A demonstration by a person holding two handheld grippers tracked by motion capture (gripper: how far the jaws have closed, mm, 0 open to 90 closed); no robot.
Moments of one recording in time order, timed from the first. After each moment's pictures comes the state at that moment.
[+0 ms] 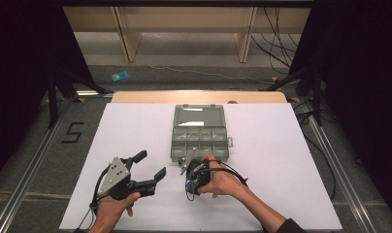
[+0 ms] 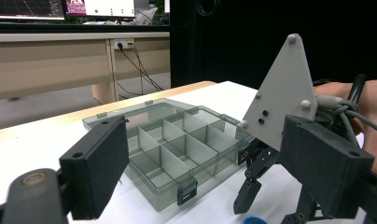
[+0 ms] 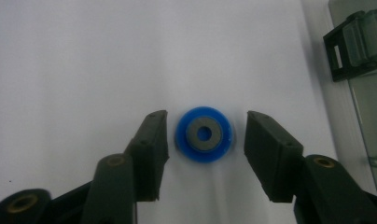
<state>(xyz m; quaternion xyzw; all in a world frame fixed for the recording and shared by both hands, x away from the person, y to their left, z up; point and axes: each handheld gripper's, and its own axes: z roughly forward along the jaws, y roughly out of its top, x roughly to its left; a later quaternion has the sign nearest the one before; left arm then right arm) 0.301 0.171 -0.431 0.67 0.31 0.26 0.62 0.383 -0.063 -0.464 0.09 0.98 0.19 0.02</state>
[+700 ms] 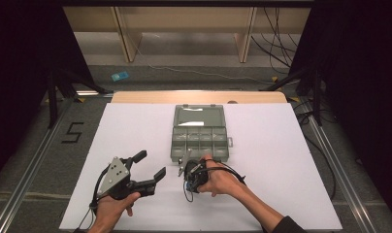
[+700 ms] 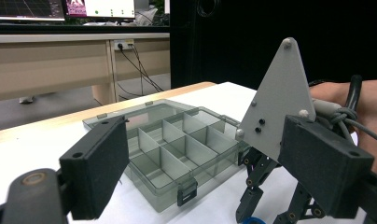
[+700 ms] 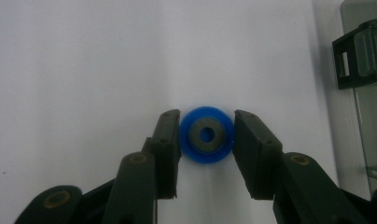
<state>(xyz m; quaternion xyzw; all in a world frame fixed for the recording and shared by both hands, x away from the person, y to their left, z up) 0.301 0.171 -0.431 0.67 0.31 0.26 0.62 0.384 -0.056 -0.463 0.06 0.98 0.17 0.03</state>
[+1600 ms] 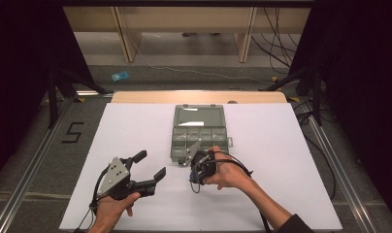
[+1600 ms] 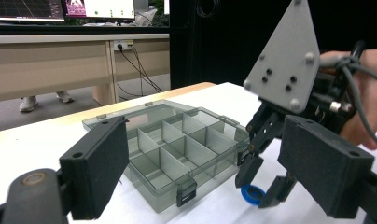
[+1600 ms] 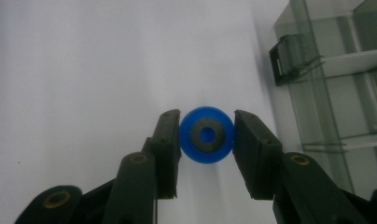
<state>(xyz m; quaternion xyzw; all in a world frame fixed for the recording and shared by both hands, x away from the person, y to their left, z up) 0.300 0.171 -0.430 0.67 0.31 0.26 0.62 0.394 -0.077 -0.434 0.08 0.97 0.21 0.03</state>
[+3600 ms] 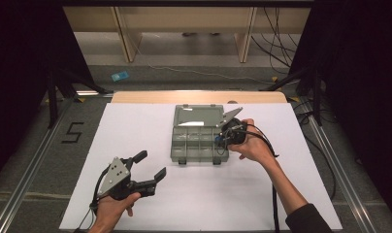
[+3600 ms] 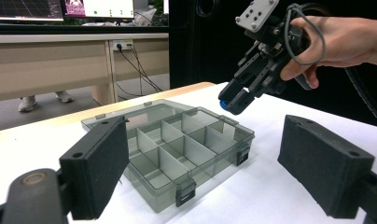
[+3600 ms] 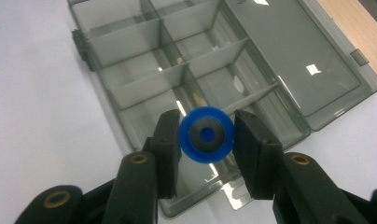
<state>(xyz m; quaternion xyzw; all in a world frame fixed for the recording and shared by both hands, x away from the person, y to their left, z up) 0.300 0.170 -0.430 0.67 0.31 0.26 0.62 0.462 -0.160 -0.402 0.21 0.93 0.27 0.15</state>
